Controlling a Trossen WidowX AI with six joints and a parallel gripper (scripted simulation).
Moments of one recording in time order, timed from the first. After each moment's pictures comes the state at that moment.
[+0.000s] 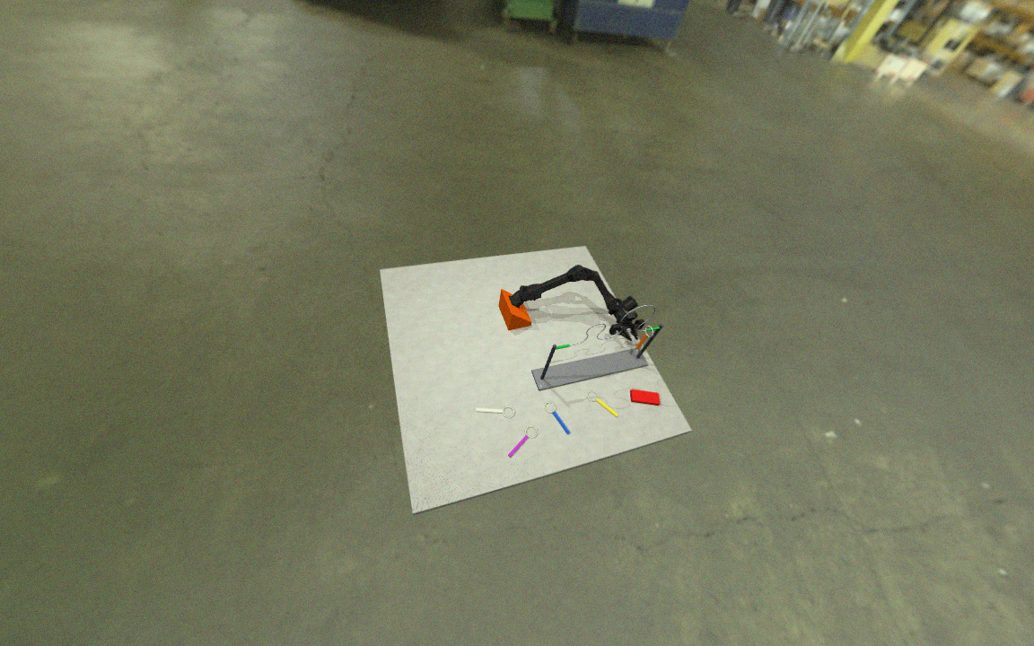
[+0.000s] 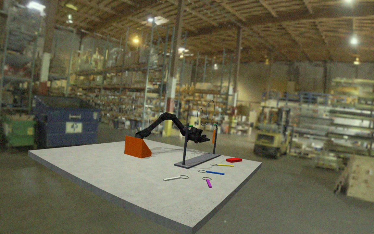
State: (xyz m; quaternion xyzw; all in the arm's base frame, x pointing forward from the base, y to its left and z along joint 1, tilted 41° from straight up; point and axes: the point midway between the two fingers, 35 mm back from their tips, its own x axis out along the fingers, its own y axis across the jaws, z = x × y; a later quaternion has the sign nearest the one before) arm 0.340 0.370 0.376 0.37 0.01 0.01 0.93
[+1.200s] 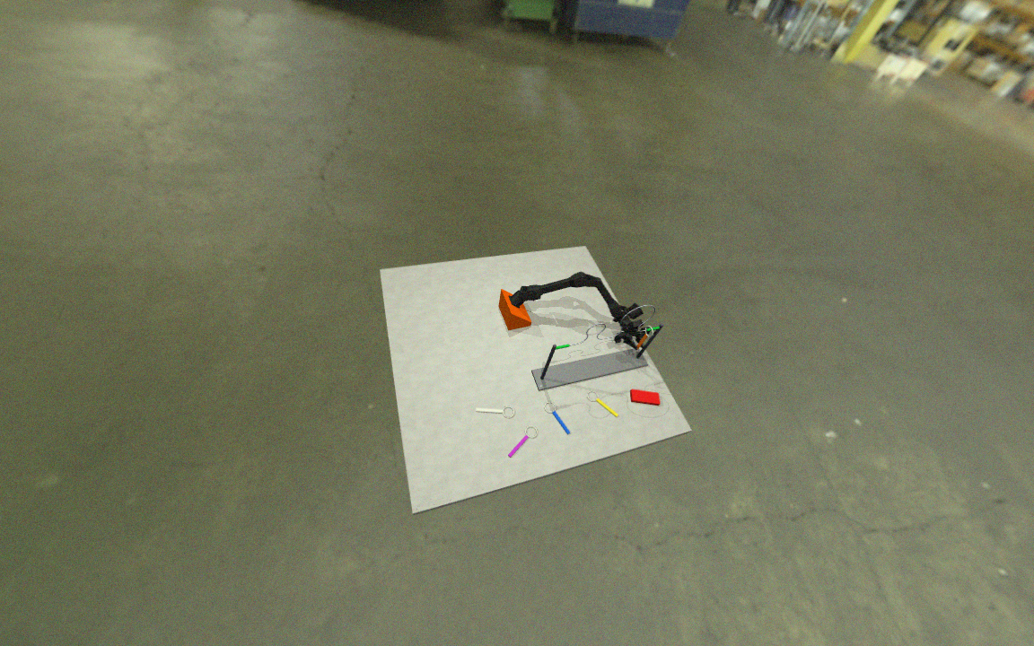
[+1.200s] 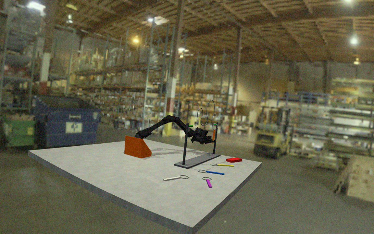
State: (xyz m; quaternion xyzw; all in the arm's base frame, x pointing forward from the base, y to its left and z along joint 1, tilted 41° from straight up) arm 0.390 0.377 0.380 0.37 0.01 0.02 0.93
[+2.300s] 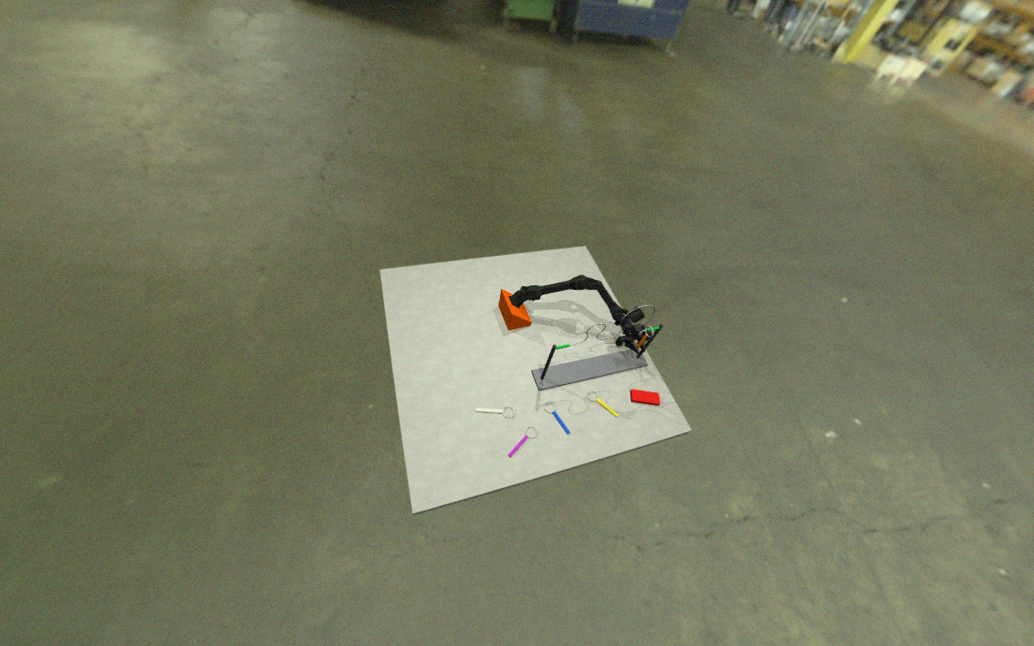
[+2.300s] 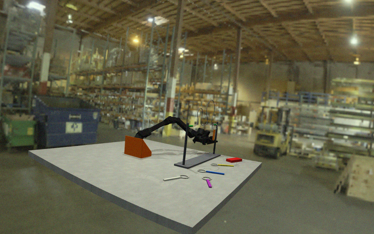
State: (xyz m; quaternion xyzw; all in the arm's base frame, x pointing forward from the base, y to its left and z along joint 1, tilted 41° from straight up) arm 0.411 0.378 0.378 0.37 0.01 0.02 0.93
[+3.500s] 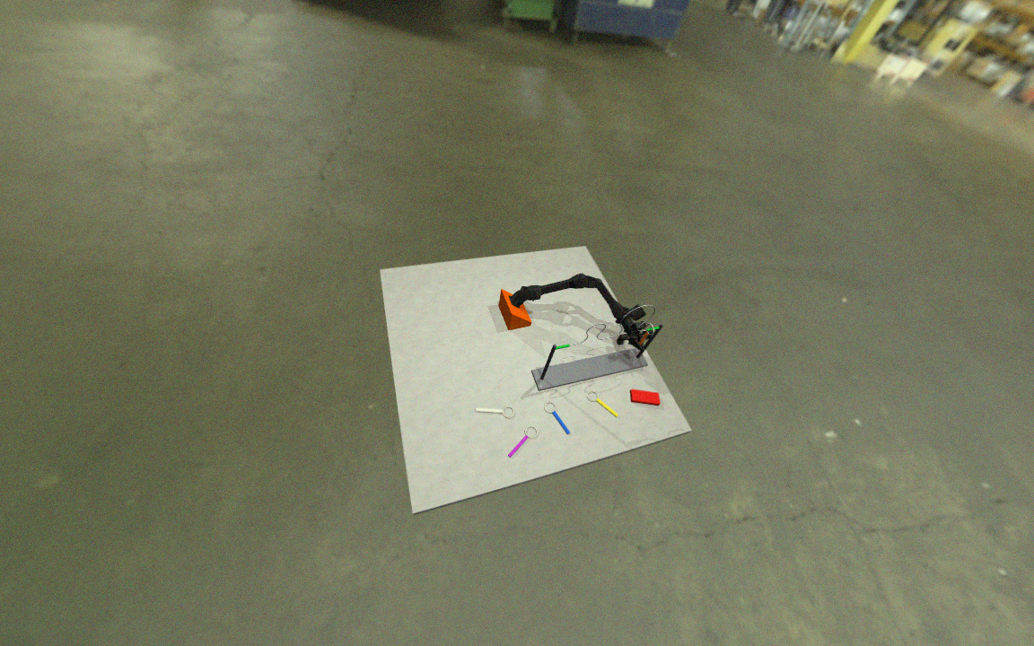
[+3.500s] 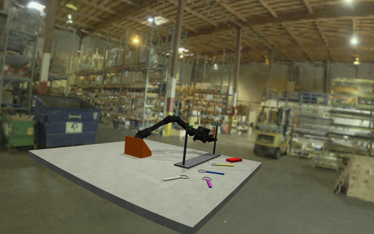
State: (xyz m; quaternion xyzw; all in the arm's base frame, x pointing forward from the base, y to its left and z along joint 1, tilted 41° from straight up) arm 0.412 0.365 0.391 0.37 0.00 0.02 0.93
